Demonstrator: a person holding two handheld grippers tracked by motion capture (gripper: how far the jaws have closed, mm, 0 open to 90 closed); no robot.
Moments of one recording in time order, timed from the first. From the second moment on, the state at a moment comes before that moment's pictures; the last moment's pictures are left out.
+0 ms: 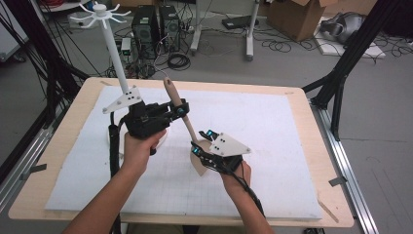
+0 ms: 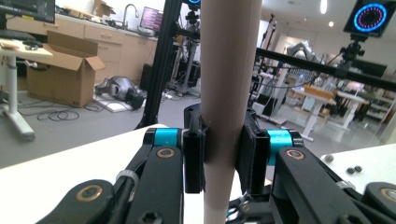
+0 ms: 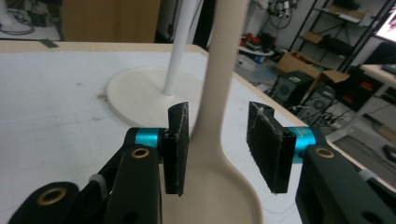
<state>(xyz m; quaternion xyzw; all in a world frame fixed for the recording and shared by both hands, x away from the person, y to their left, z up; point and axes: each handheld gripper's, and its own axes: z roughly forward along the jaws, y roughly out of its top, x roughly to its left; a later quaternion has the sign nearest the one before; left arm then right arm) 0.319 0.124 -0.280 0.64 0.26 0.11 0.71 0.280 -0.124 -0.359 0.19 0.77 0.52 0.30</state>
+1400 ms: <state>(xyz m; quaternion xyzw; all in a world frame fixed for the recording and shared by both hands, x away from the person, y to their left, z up) 0.348 0.232 -0.217 0.72 0.18 0.12 0.66 0.289 -0.183 -0.366 0.27 0.75 0.51 0.32</state>
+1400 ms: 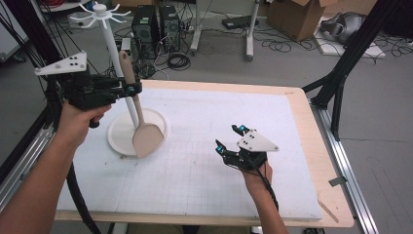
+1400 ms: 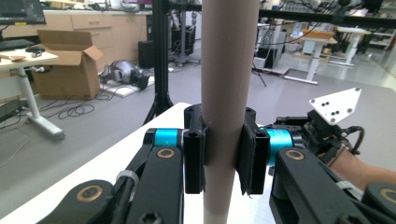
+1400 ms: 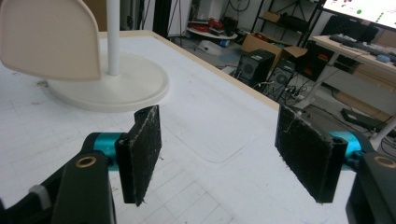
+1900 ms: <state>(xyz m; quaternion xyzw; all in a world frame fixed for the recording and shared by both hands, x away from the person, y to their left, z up) 0.366 0.251 -0.198 0.73 0.17 0.12 0.66 0.291 -0.189 -0.362 0.27 0.76 0.50 0.33</state>
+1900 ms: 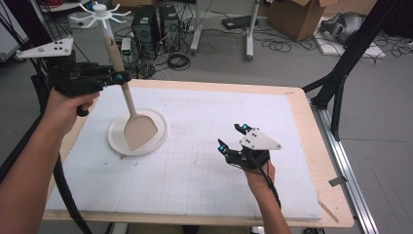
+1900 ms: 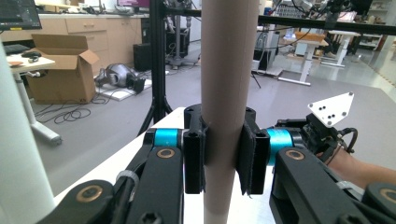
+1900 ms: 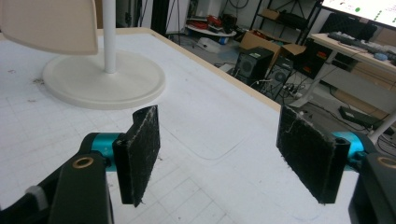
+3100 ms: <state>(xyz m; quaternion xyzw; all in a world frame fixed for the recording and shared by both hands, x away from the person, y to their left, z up) 0.400 0.266 -0.198 0.70 0.23 0.08 0.68 0.288 -0.184 -0.361 0.25 0.76 0.51 0.32</state>
